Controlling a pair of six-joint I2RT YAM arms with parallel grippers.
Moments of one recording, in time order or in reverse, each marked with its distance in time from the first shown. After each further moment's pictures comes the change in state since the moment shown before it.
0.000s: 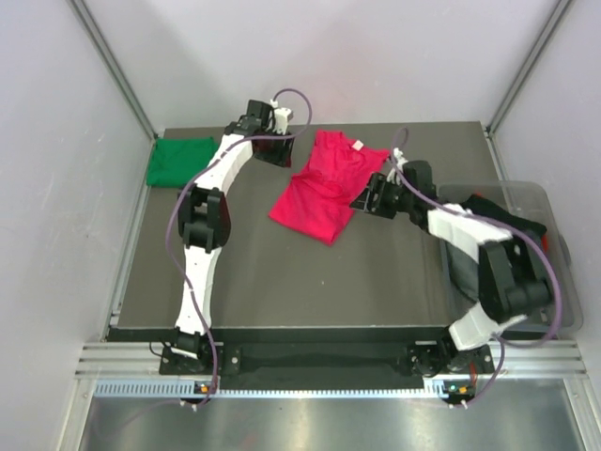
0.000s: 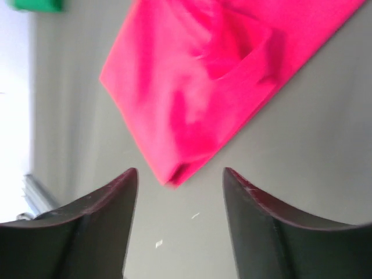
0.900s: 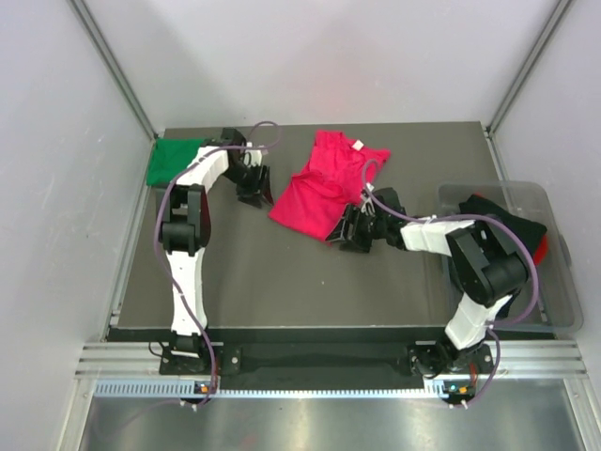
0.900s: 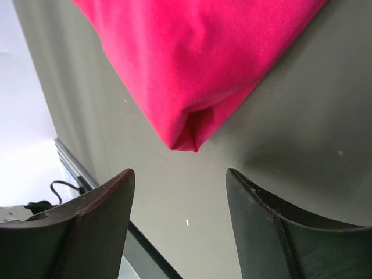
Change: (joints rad) left arm 0.138 -0.178 -0.435 -0.196 0.270 -0.096; right arm 0.174 0.069 -0.155 0.109 -0.045 0.265
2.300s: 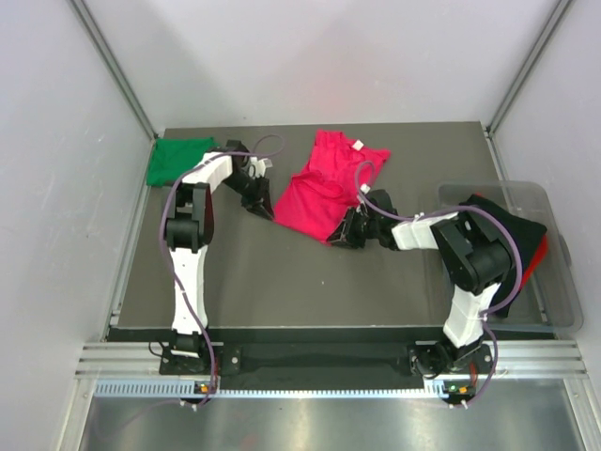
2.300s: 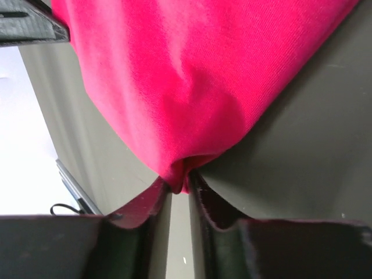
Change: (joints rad) left arm -0.009 0.070 -0.028 -0.050 0.123 -0.001; right arm 0.026 0.129 0.028 0.127 0.055 0.074
